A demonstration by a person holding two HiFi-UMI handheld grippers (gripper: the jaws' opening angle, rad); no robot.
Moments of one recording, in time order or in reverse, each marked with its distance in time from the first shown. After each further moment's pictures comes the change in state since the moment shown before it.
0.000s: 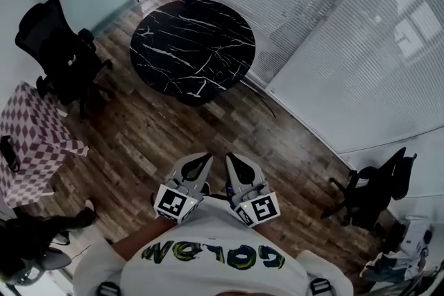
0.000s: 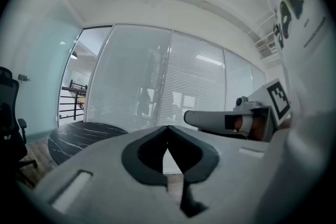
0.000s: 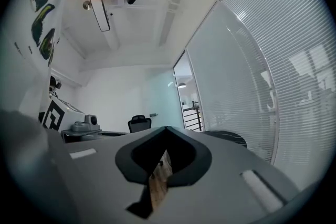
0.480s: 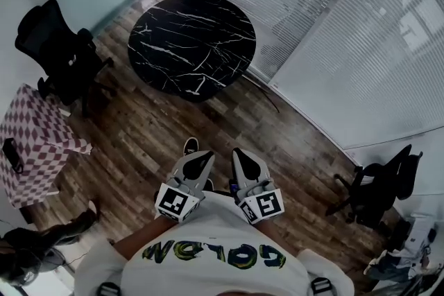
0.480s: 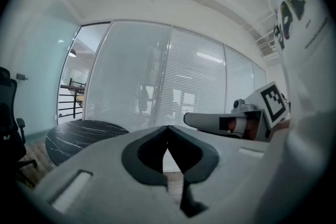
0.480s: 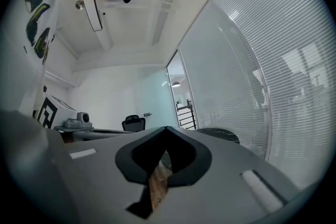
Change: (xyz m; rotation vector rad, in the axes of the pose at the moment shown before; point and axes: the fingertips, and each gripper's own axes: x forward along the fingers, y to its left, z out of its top) left arm 0.029 -0.005 -0.007 -0.007 0.034 -0.004; right arm -0.004 -0.048 -0.008 0.034 0.006 -0.058
